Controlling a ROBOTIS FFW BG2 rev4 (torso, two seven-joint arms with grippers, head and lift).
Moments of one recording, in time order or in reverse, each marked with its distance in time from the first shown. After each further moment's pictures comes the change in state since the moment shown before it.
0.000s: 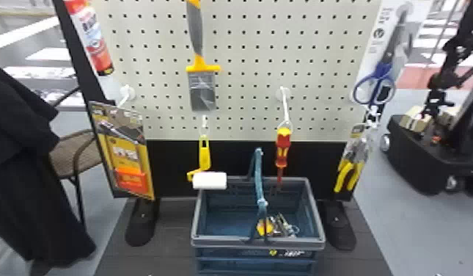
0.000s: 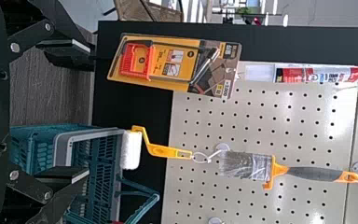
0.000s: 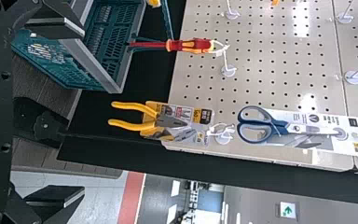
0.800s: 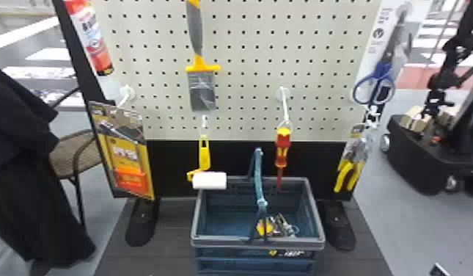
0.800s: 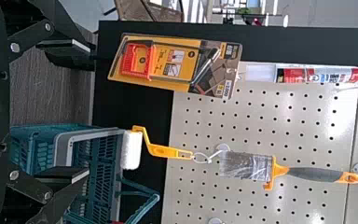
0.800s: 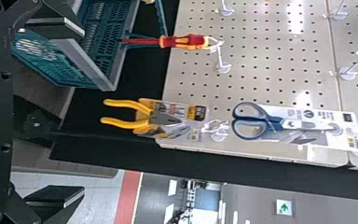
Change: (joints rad) left arm -0.003 -0.002 0.000 0.008 0.004 -0.006 0.000; right arm -0.037 -0.005 0.001 -0.008 -0.008 0.030 0.000
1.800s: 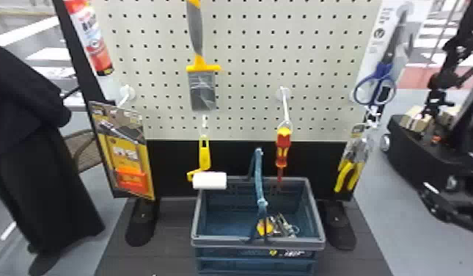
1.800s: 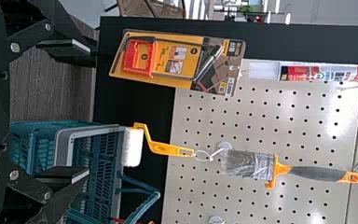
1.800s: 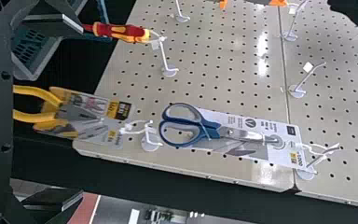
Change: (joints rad) left arm -0.016 0.006 -0.009 0.014 0.013 -0.001 -0.001; right arm -0.288 -0.239 0.074 0.048 -0.099 0.140 -0.001
